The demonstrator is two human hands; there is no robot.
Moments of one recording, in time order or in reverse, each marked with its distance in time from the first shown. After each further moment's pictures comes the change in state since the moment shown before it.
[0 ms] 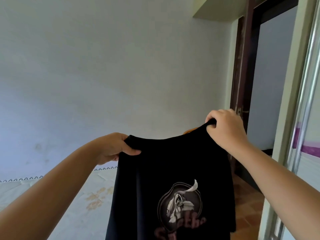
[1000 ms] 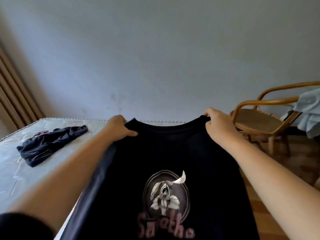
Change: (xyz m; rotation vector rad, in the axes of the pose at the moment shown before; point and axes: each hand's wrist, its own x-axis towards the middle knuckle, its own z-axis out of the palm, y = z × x) left_hand 0.021 -0.206 -0.136 0.597 0.619 -0.405; right_hand -0.031 -0.146 0.255 0.400 -0.563 -0.025
